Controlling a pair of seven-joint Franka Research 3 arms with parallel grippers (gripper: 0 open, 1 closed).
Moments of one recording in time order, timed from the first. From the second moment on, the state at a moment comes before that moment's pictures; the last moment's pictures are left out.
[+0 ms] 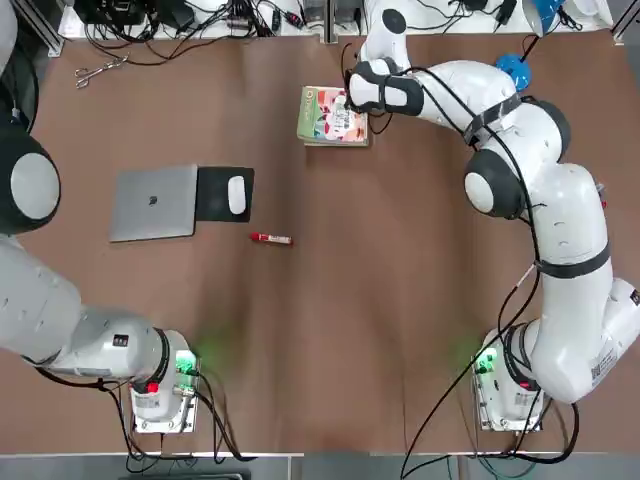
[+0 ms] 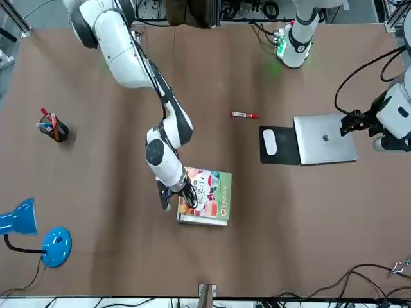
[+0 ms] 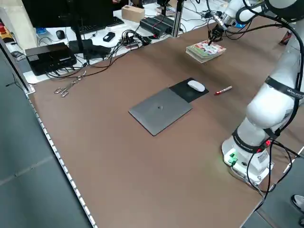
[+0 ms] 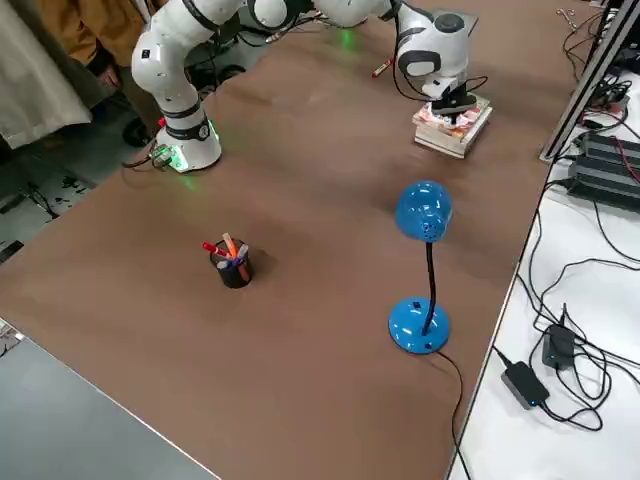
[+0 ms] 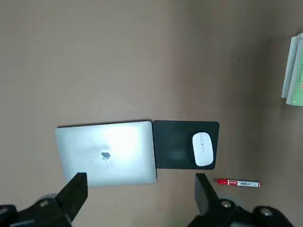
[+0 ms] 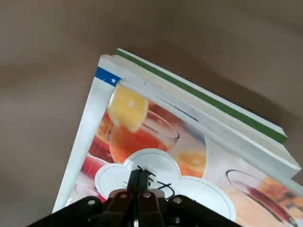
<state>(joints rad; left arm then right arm) -0.07 0.12 0.02 -1.50 -0.01 1.58 -0.02 0.59 0.90 -0.03 -1.31 0.30 2.50 1.52</state>
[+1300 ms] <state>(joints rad) -0.07 0.12 0.02 -1.50 -0.01 1.58 -0.02 0.58 0.92 -0.03 -1.27 0.30 2.51 1.52</state>
